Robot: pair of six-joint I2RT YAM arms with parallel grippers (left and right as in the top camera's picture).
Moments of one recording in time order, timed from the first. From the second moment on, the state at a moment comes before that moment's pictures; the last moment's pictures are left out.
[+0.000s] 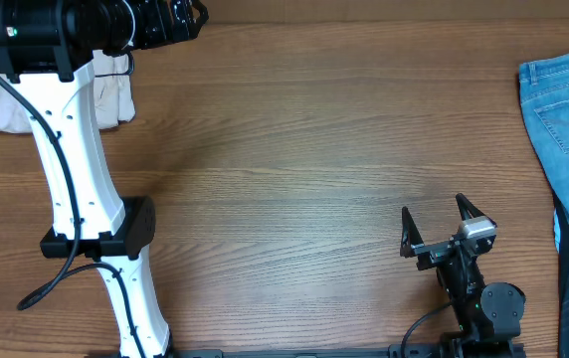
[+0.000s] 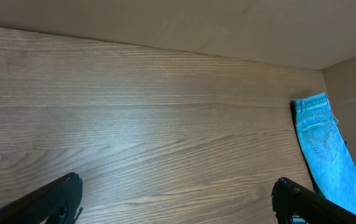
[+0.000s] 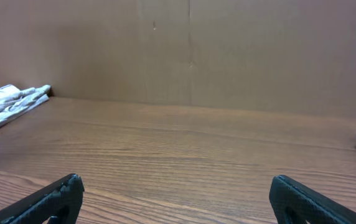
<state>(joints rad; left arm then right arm) 0.00 2.26 3.12 -1.69 0.45 -0.23 0.04 0.02 0.02 -0.01 -0.20 0.02</state>
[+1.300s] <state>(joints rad) 0.00 2.26 3.12 -1.69 0.45 -0.23 0.04 0.02 0.02 -0.01 -0.20 0.02</state>
